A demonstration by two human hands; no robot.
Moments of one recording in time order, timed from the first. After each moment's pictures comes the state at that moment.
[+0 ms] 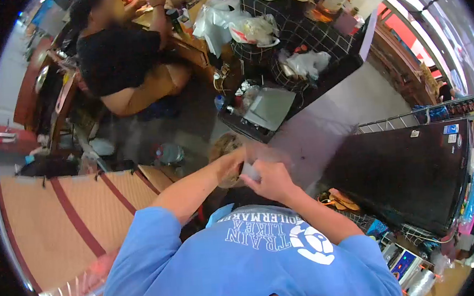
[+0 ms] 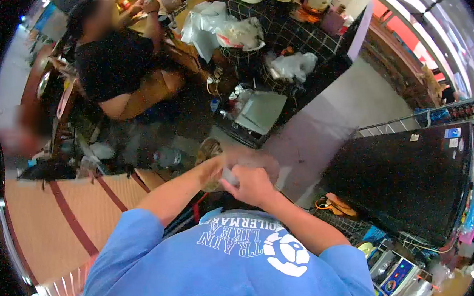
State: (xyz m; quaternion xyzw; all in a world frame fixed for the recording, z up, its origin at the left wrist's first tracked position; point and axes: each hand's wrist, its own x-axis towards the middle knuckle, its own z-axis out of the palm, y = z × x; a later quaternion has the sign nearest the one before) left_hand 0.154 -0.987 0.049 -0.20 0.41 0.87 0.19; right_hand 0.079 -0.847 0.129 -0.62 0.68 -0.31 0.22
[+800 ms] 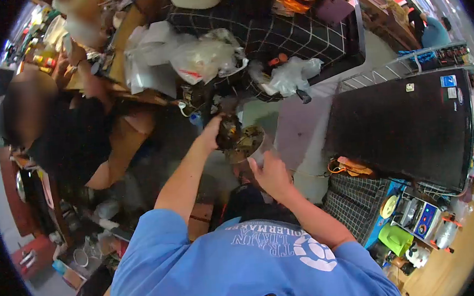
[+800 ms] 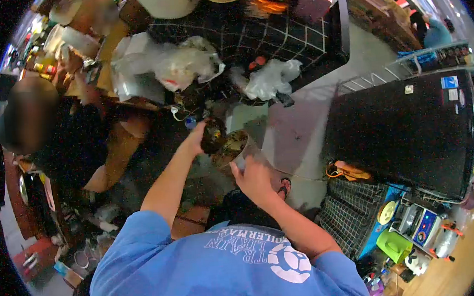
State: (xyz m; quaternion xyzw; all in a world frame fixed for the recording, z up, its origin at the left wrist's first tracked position) left_hand 0.041 -1.214 -0.099 -0.39 0.22 0.88 0.17; right_hand 0.029 -0.977 0.035 -0.25 0.90 -0.29 0.21
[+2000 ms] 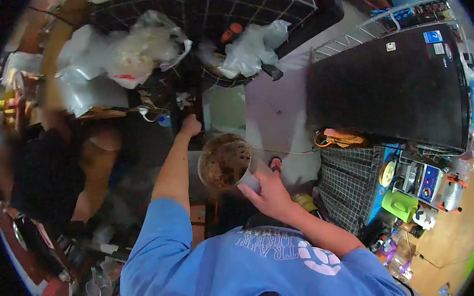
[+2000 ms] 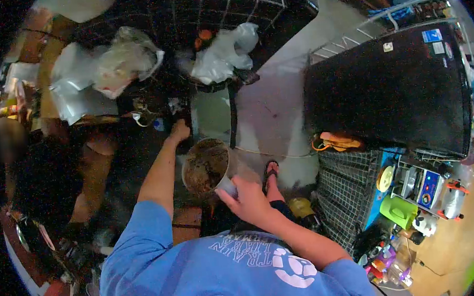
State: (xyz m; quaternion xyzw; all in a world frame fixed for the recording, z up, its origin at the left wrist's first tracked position) left_hand 0.031 -1.213 -0.343 -0.20 0.92 0.24 0.24; right_hand 0.054 -0.918 0.052 -0.24 0.86 -0.37 0.26
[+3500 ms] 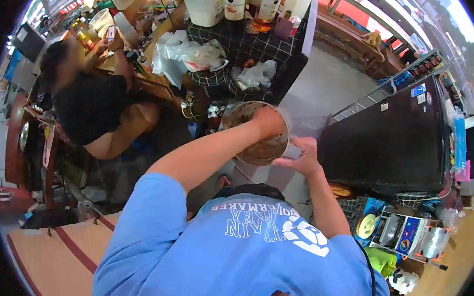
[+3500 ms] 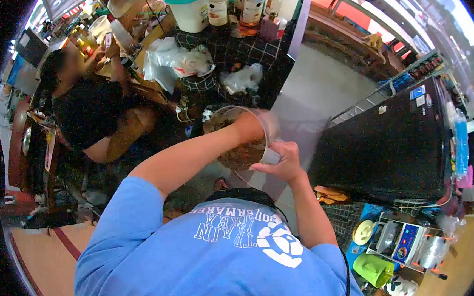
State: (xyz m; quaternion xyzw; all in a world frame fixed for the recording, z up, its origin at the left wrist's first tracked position) left_hand -0.048 -0.980 0.095 0.12 0.99 0.05 0.11; right_hand -0.058 -0.789 0.161 -0.52 0.73 -0.45 0.02
